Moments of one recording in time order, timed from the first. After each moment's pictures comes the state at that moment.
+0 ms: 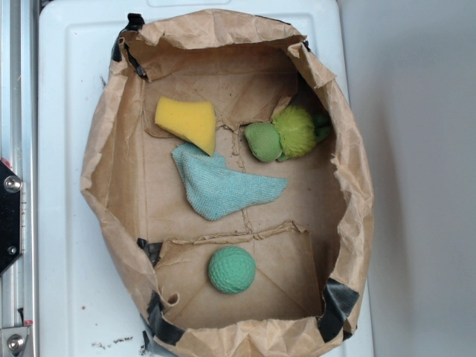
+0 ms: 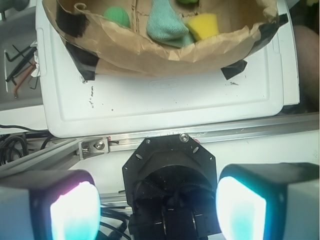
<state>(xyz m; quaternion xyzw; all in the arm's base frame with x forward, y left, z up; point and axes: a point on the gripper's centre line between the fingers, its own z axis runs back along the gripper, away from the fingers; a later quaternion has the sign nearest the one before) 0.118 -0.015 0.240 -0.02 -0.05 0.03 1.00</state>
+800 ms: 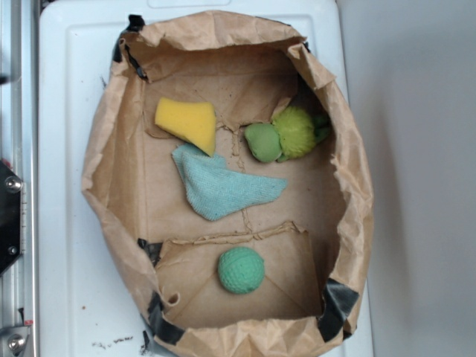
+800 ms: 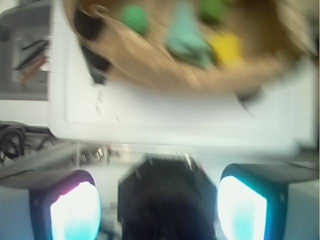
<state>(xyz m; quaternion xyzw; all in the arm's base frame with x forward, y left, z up) 0.168 0.019 0.198 0.00 -0.06 -0.04 1.00</state>
